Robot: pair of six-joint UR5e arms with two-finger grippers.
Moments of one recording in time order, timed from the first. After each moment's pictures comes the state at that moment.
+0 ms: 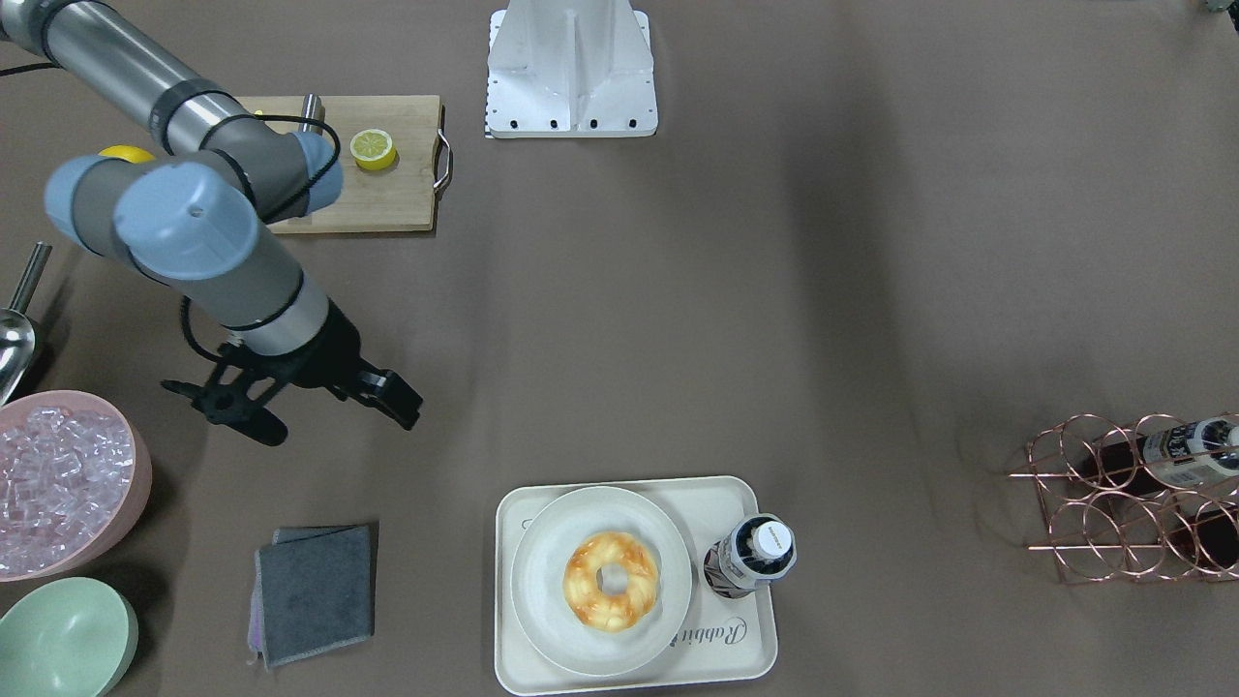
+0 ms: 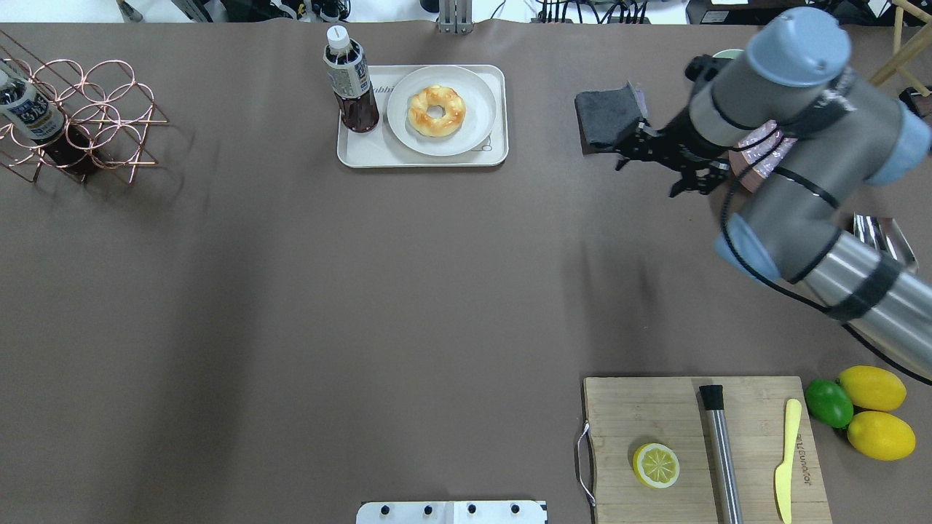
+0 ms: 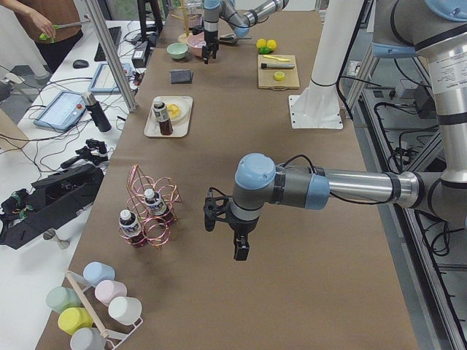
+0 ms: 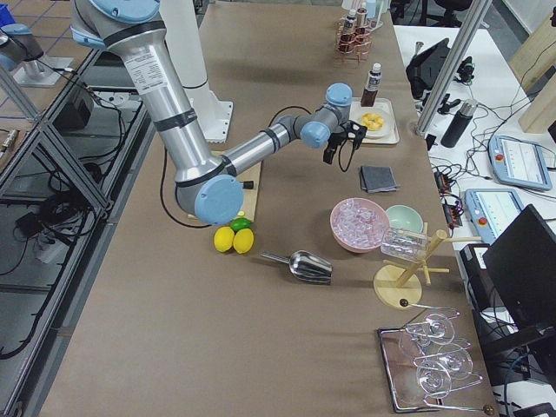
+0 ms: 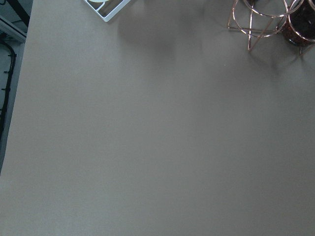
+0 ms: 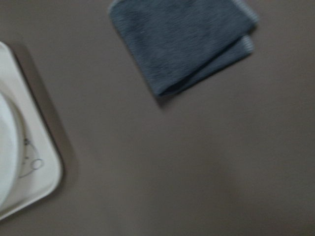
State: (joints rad) left arm -1.62 -1.25 -1.96 -1.65 -2.24 -0.15; right arm 0.89 -1.13 1.61 -1.26 2.17 1.40
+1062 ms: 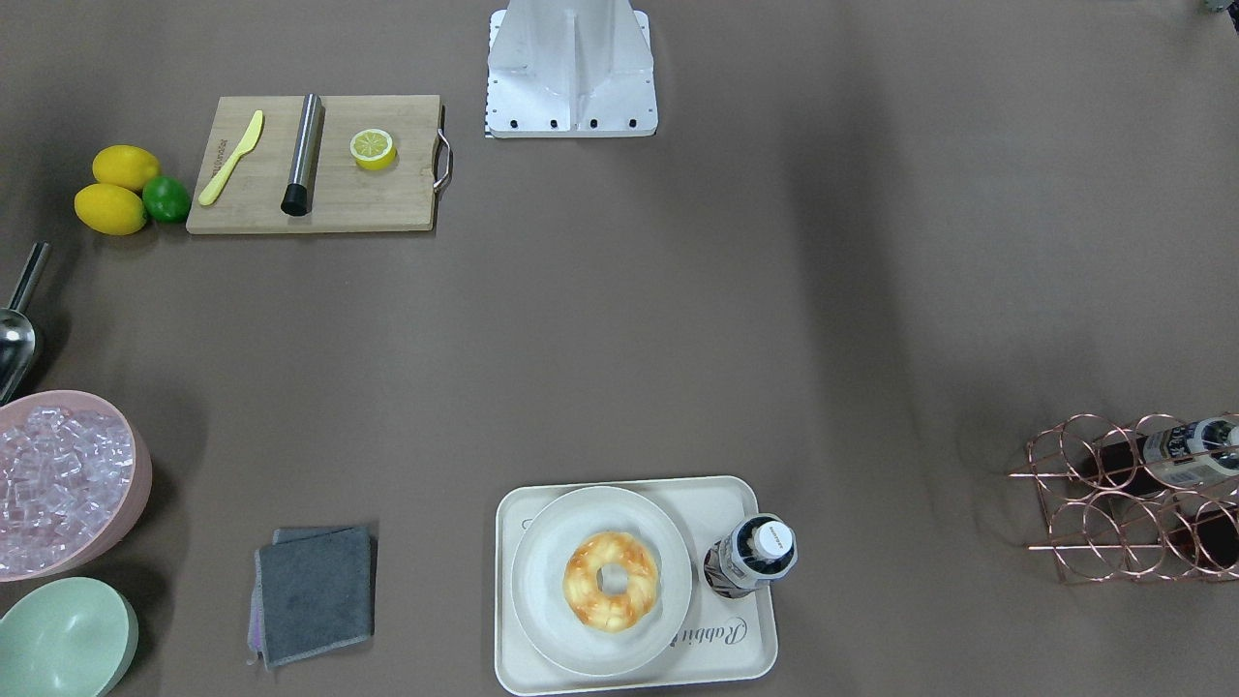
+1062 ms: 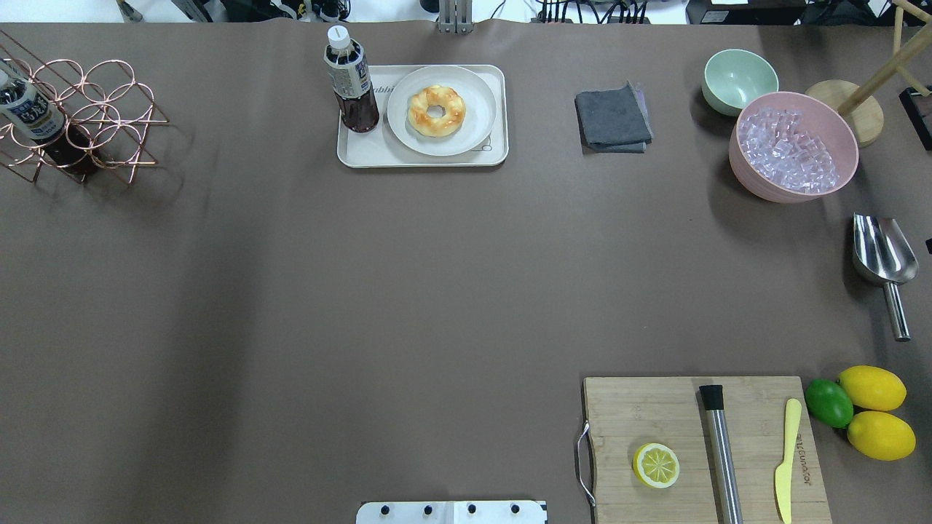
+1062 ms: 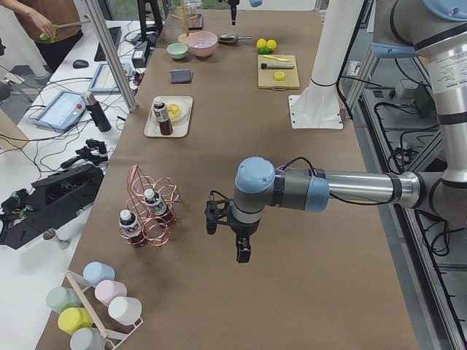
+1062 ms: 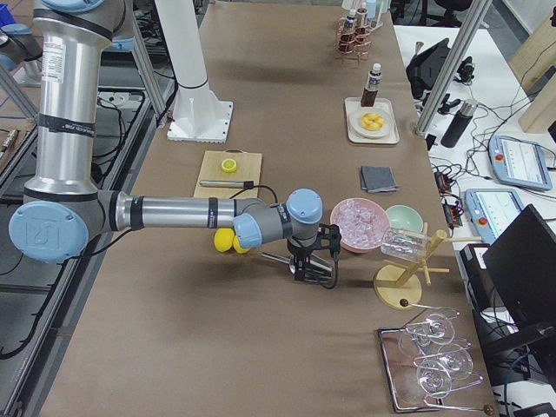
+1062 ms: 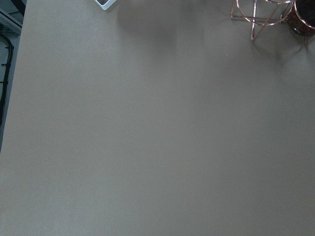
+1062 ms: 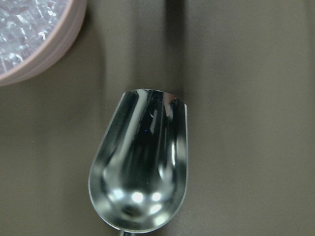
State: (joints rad) left arm -1.61 -1.24 -1.95 -1.64 -2.24 -0.15; right arm 1.33 -1.71 1.68 -1.27 2.33 0.36
